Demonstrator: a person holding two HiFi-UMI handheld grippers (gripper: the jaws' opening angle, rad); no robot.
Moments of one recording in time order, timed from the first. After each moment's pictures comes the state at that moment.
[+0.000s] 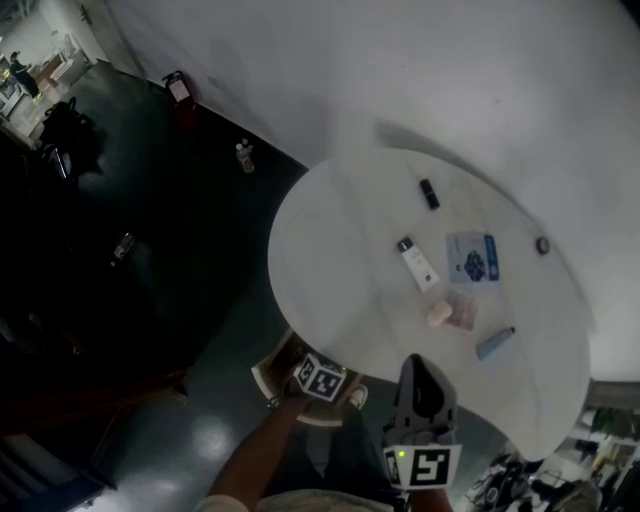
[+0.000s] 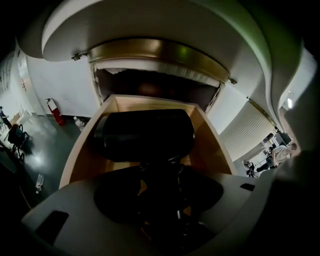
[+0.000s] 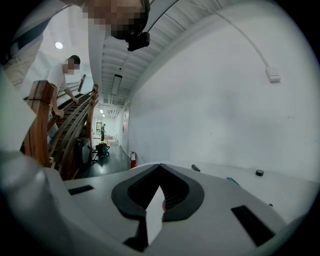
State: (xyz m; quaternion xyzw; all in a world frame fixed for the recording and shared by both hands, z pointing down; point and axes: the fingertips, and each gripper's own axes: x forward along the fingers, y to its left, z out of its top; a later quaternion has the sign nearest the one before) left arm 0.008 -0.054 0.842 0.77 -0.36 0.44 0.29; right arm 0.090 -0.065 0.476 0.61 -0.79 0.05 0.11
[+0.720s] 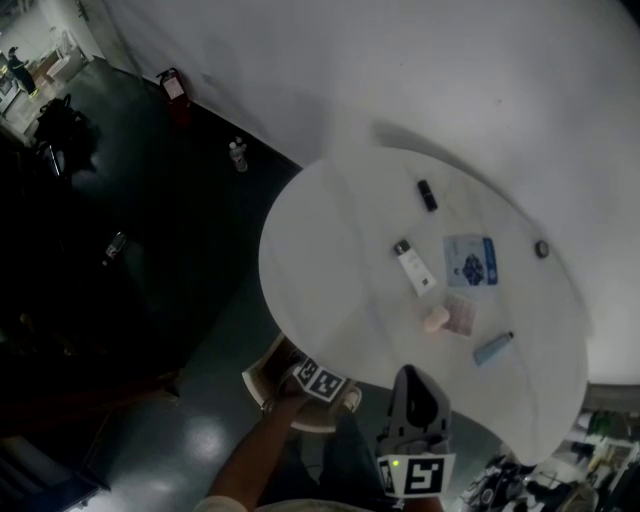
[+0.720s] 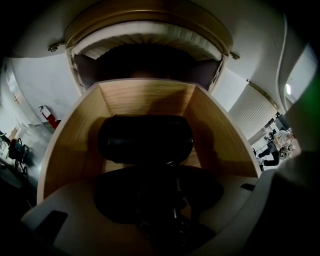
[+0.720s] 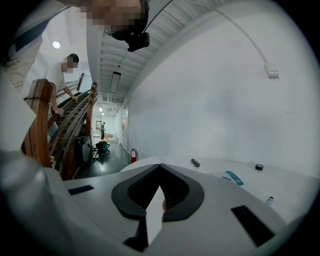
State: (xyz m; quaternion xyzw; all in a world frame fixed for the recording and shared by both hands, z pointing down) left arm 0.013 -0.051 0.878 0.76 -0.32 0.49 0.27; right arm 0.092 -0.061 0.495 0.61 -0.78 0.06 0.12
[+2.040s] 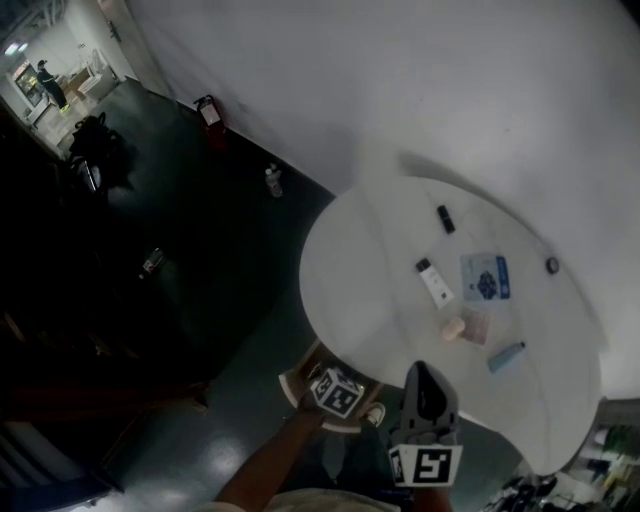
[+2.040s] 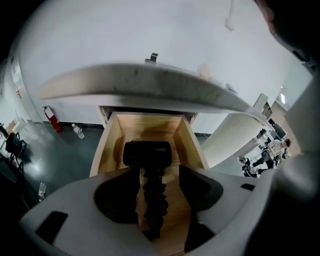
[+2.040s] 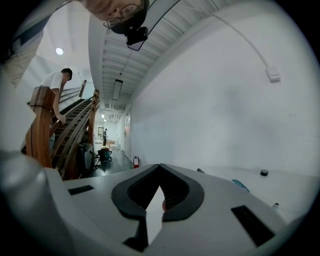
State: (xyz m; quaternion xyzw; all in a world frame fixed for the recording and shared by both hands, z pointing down) left arm 0.003 -0.039 0.789 0.79 -0.33 0.44 0.28; right arm 0.071 -0.061 0.462 0.60 -0.80 0.05 0.09
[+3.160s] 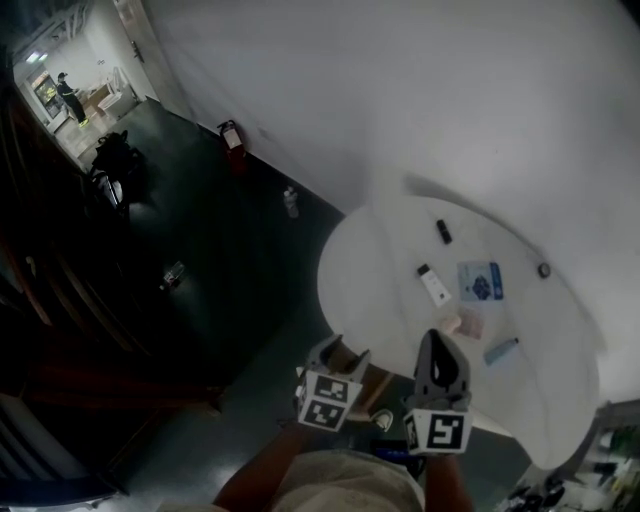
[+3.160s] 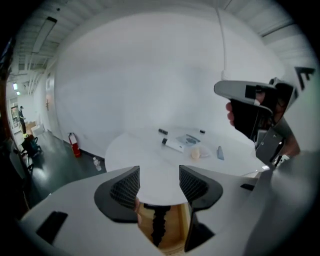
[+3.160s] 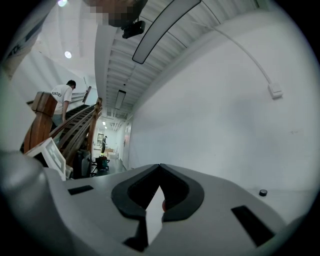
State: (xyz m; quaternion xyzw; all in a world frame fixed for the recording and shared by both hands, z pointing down) left arm -0.035 -0.064 0.550 0.83 -0.46 0.25 0.20; right arm 0.075 -0.065 0.391 0.60 -0.80 -0.02 0.05
